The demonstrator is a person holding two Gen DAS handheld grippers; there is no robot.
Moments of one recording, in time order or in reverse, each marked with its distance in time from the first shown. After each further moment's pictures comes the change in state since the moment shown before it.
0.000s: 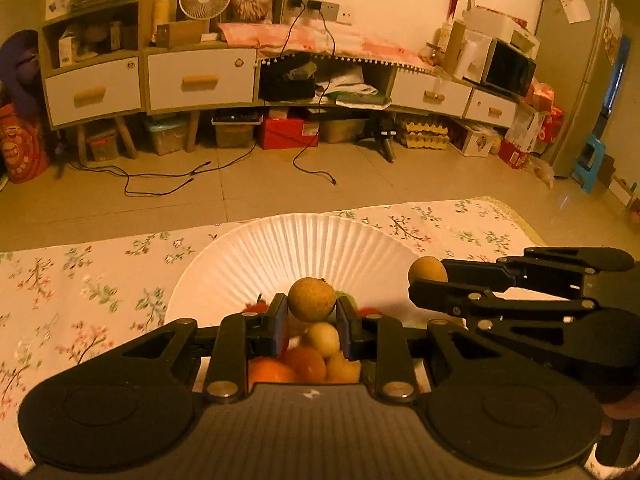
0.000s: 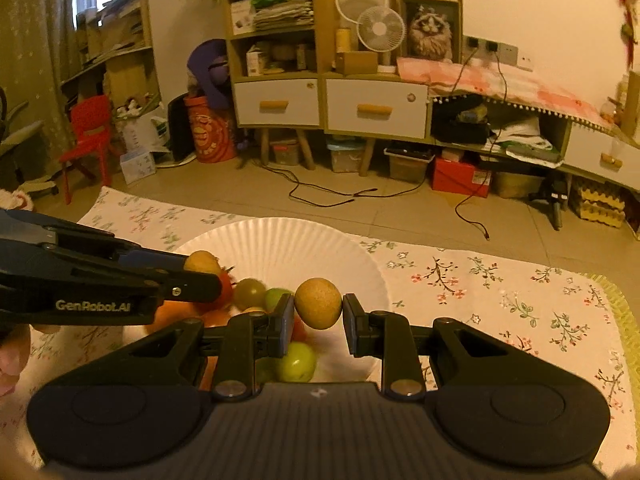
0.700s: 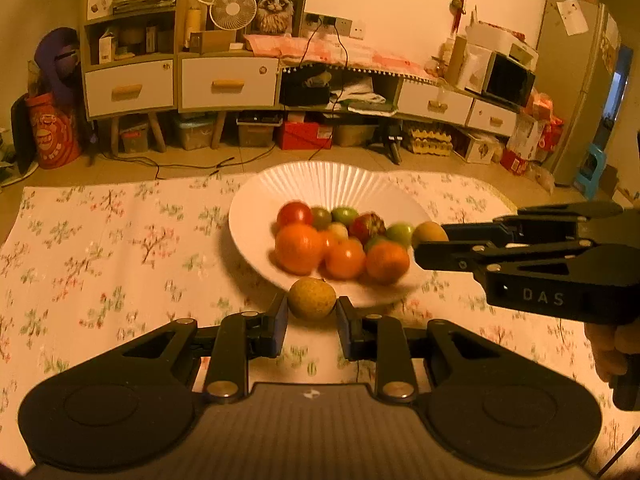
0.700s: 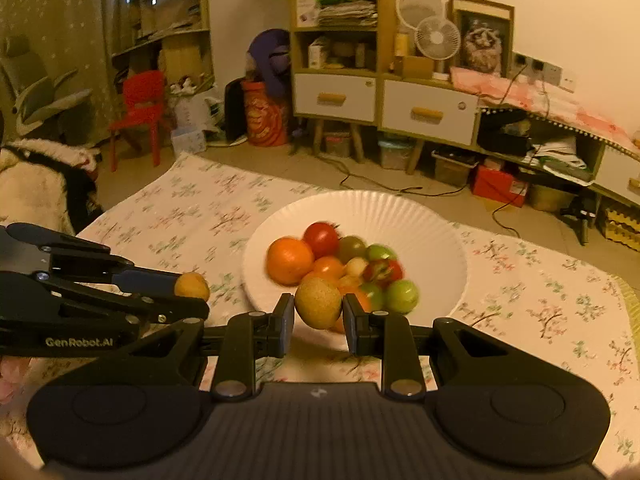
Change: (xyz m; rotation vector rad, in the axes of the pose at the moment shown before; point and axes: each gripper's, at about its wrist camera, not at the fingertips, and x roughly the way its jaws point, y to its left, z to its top) left arm -0.086 0.008 -0.069 -0.031 -0.057 0.037; right arm -0.054 0.058 -0.023 -0.107 0.010 0.076
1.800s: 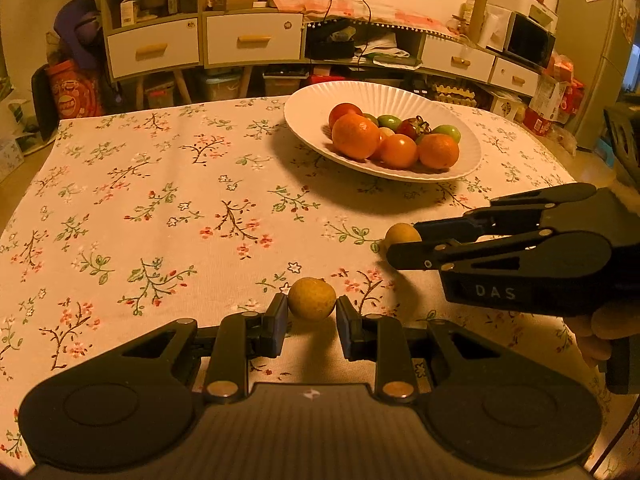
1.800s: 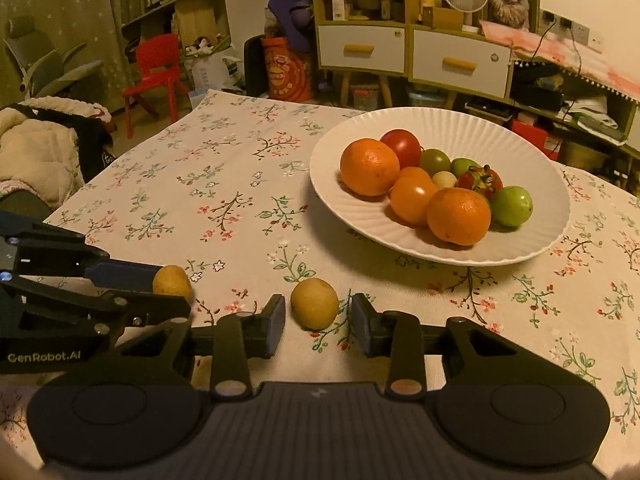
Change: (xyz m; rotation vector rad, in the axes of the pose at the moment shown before) left arm -0.018 0.028 -0.068 0.014 0.119 0.069; right arm 0.036 0.053 -0.049 0.000 0.125 0.076
